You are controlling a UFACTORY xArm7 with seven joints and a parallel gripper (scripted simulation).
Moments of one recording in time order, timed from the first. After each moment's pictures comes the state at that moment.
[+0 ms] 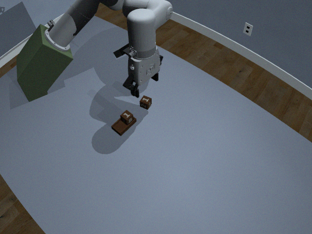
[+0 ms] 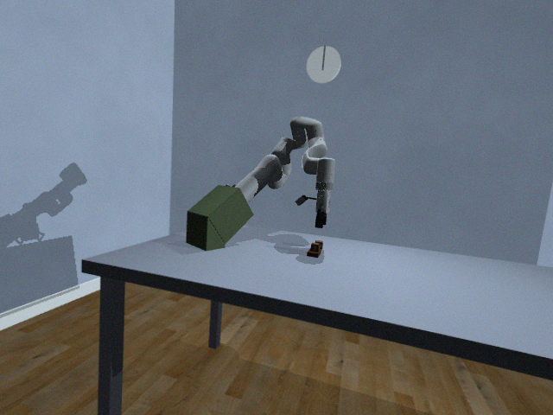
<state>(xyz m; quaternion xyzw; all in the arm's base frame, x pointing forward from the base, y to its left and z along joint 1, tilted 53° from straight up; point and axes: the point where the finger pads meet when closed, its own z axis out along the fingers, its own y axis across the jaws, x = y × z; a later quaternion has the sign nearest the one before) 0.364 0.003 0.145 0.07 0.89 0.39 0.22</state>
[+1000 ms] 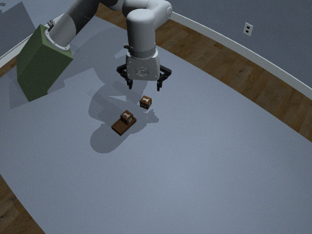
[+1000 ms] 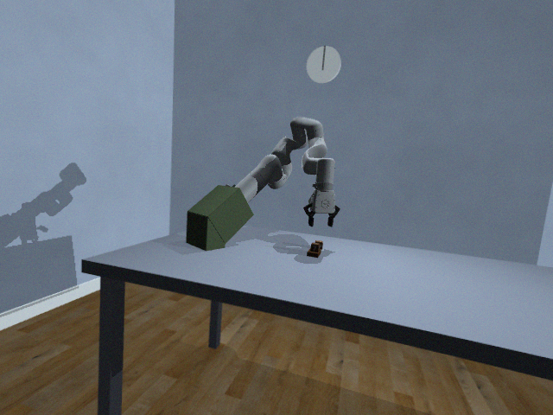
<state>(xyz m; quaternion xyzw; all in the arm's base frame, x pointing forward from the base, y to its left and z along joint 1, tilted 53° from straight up) 0.364 0.004 0.144 0.48 0.76 0.45 0.01</state>
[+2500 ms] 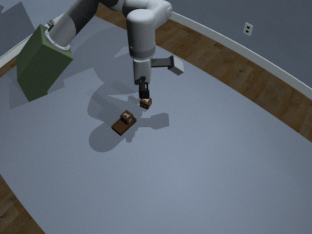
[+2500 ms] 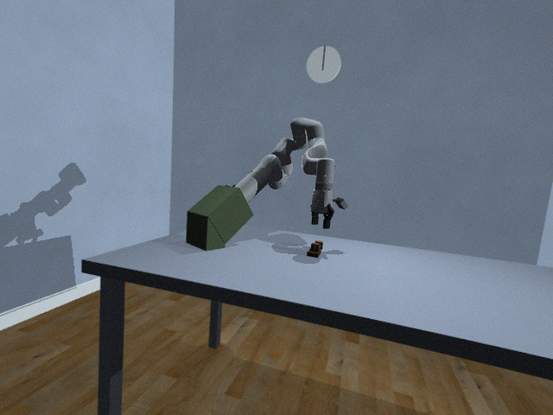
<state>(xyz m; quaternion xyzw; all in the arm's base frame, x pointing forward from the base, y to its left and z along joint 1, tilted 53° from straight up) 0.363 0.005 0.143 0.86 0.25 0.35 -0.29</state>
